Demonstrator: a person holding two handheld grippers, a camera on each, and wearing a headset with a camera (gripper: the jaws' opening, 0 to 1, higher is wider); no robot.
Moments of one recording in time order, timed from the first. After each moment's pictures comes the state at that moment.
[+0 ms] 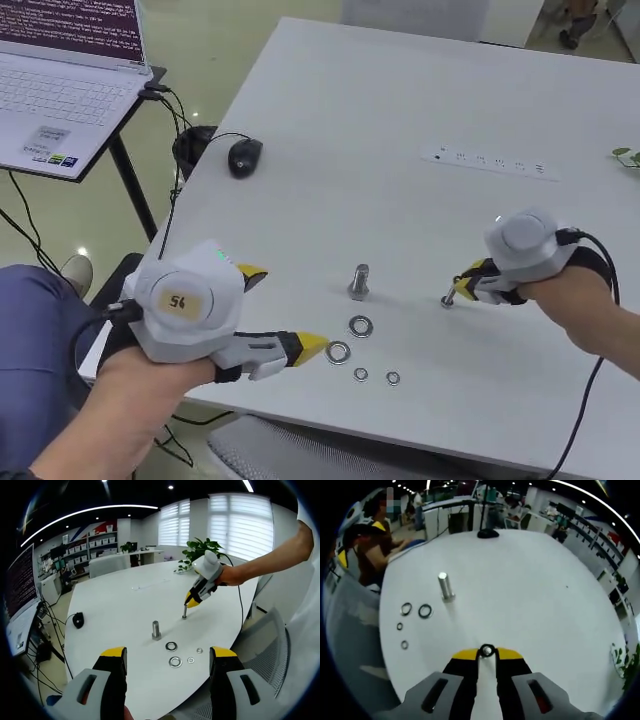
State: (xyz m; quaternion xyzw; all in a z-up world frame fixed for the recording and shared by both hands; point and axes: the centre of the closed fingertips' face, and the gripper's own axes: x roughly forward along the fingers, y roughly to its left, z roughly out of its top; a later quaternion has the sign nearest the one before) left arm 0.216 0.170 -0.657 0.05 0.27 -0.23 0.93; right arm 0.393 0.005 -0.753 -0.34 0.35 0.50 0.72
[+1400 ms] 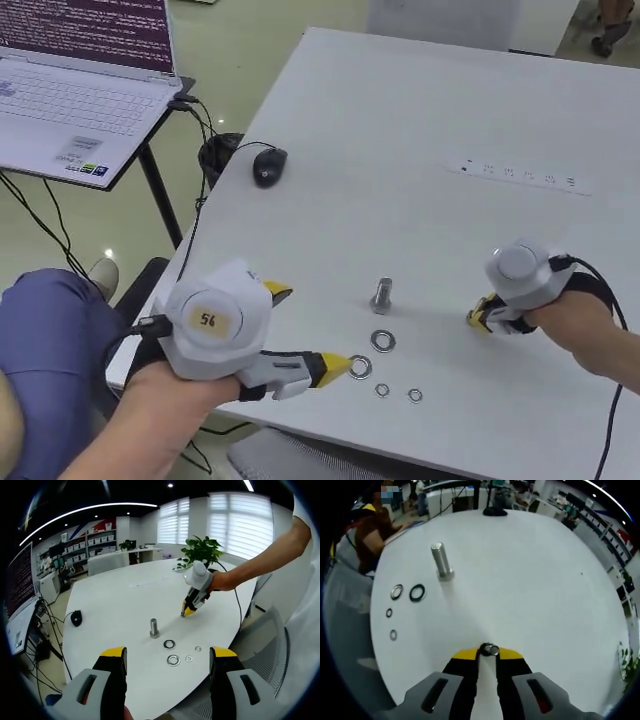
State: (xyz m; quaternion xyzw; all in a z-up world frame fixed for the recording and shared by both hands) left arm 0.215 0.167 -0.662 0.04 0.28 -0.23 0.93; right arm 0.395 0.002 -0.801 -0.36 0.40 0.50 0.68
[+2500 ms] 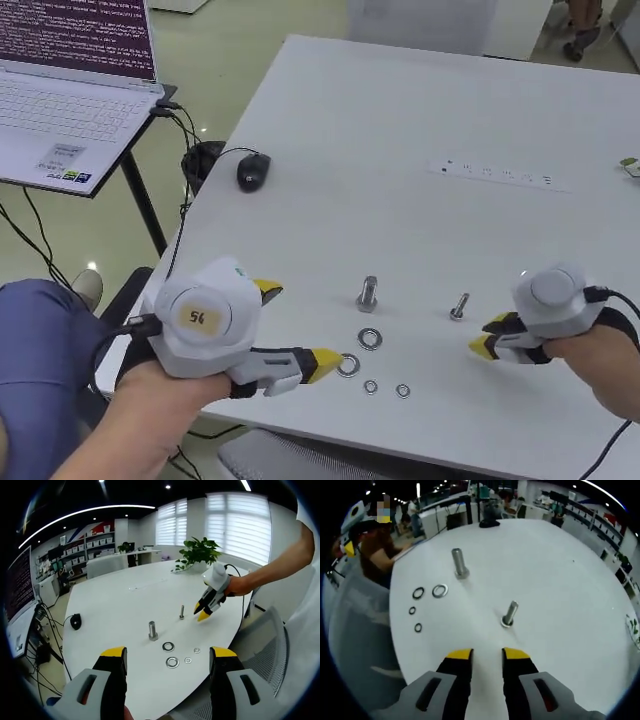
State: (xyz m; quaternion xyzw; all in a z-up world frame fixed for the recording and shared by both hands) left arm 0.215 0.161 -0.658 0.05 0.27 -0.24 0.93; right arm 0.340 -0.029 -0.792 -0.28 0.39 0.51 0.71
